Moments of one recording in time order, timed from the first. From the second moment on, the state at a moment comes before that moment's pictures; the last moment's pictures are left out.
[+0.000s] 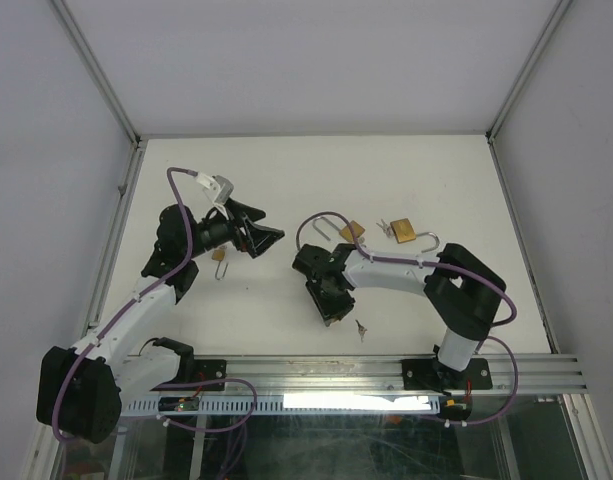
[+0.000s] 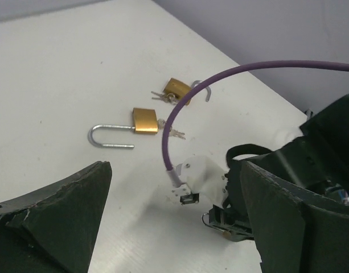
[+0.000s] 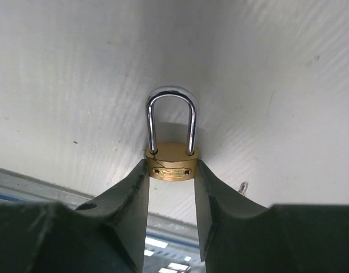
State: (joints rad) left arm -0.31 1.01 0.59 0.43 0.72 -0.31; right arm 1.04 1.78 1.12 -0.86 -0.02 0.58
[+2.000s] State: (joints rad) left arm -0.63 1.23 1.07 -0.95 0.95 2.02; right arm 0.86 1.46 1.18 -0.69 -0.75 0.02
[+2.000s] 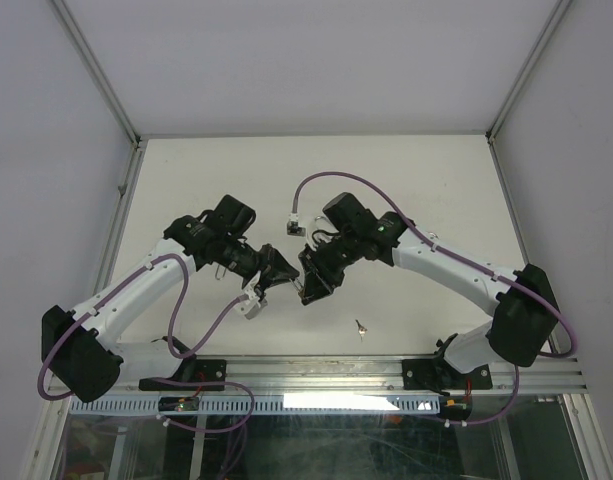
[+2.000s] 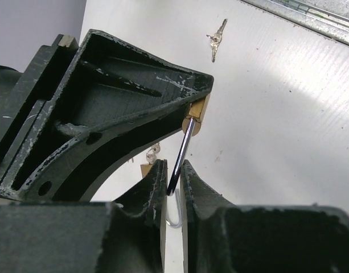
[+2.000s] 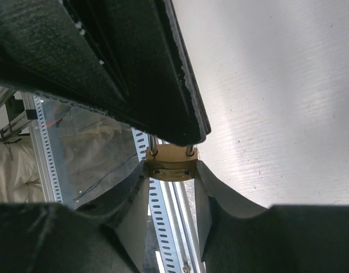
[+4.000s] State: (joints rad) left arm -0.63 1.90 1.47 -1.22 0.01 0.13; right arm 0.69 1.07 1.03 -0.64 -0.07 0.22
